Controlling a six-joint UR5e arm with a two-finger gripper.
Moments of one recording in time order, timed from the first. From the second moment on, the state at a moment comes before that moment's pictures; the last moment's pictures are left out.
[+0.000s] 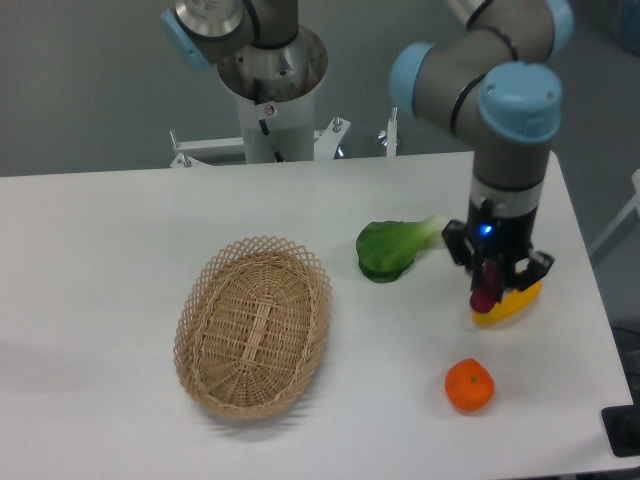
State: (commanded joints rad) arm 2.71 -1.89 -1.44 -1.12 1.49 1.35
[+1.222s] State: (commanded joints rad) arm 2.73 -1.86 -1.44 -1.12 1.49 1.39
